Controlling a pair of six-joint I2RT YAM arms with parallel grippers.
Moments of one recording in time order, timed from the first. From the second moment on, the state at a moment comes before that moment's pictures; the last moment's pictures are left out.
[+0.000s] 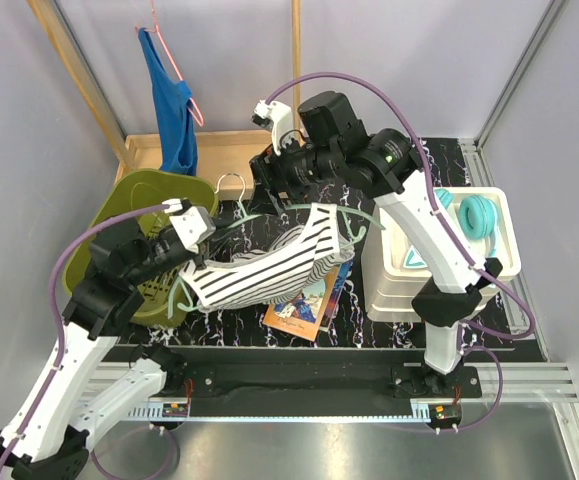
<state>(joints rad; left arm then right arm) -0.47 0.72 1.05 -0.42 0.52 0.32 0.84 1.91 2.54 -1.19 -0.39 0.10</state>
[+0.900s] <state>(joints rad) -0.53 0.69 1.01 -0.43 0.52 0.34 0.92 1.86 2.45 -1.22 -0.51 0.05</state>
